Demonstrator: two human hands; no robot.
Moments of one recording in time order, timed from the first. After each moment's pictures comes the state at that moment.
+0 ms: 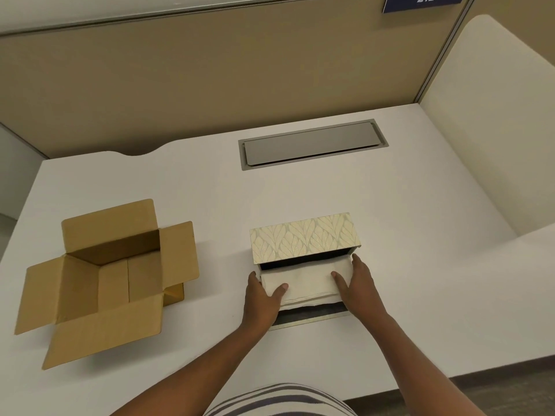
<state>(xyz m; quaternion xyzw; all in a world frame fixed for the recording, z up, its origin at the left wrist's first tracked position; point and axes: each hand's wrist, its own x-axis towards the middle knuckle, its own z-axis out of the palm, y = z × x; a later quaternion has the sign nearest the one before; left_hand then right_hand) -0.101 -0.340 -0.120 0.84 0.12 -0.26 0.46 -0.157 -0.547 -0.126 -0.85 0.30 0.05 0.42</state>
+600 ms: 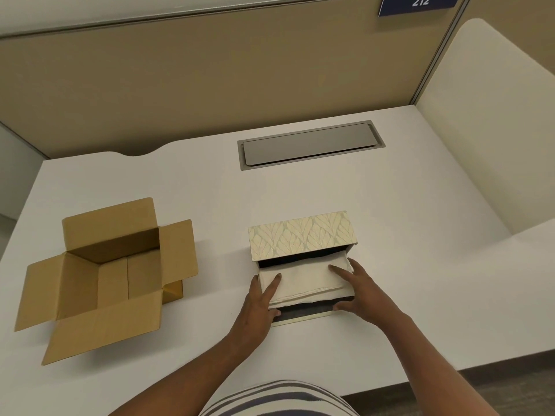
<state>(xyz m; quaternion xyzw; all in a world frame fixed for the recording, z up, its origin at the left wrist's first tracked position) -0.121 -0.312 -0.143 0.91 -0.18 -0.26 0.28 -0.180 -0.580 -0.134 -0.90 0.13 0.18 0.37</state>
